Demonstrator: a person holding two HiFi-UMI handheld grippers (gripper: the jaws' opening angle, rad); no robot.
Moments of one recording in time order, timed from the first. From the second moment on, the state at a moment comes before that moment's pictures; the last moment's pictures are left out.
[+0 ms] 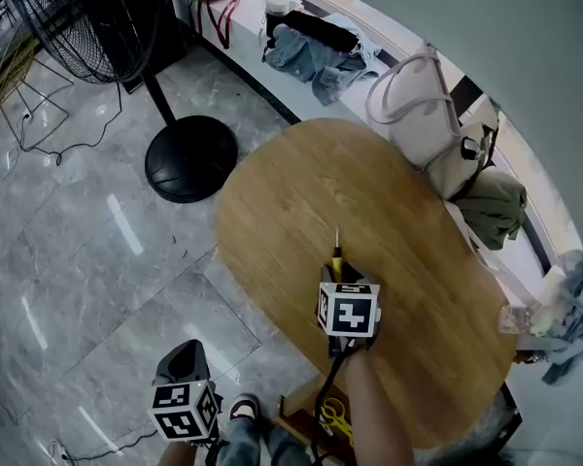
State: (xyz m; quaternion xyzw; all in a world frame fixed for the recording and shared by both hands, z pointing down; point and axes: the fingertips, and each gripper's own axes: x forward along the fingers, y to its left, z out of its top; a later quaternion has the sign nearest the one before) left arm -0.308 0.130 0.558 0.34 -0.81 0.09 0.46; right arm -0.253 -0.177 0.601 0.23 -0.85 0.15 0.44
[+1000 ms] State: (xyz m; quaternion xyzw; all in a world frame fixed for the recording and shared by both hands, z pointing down) left arm -0.284 0.156 0.552 0.33 -0.82 0.09 0.46; right arm -0.239 -0.158 0.583 0.21 -0.86 0.14 0.44
